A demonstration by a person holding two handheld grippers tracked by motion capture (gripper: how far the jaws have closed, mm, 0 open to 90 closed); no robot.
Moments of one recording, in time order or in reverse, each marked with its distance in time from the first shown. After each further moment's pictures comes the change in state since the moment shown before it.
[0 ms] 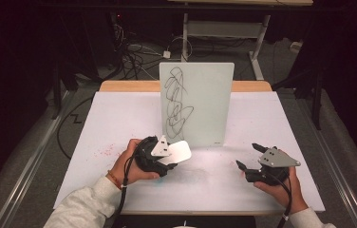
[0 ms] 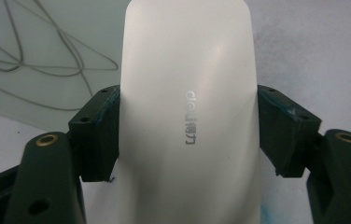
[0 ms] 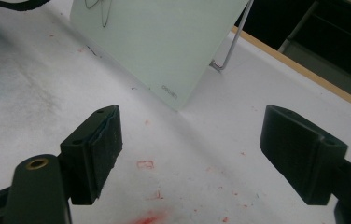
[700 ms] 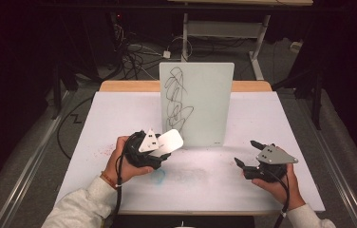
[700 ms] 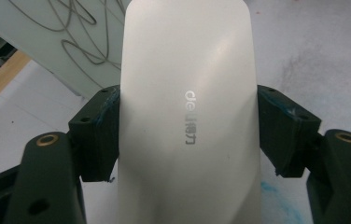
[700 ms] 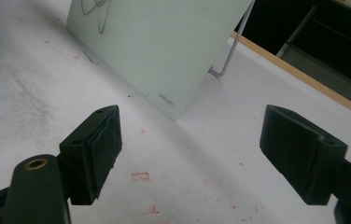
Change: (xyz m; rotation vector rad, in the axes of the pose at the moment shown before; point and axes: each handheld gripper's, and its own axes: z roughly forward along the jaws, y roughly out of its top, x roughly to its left) left arm 0.009 -0.010 -0.020 -0.095 0.132 -0.080; right arm -0.002 0.004 0.007 -0.013 -0.003 -0.004
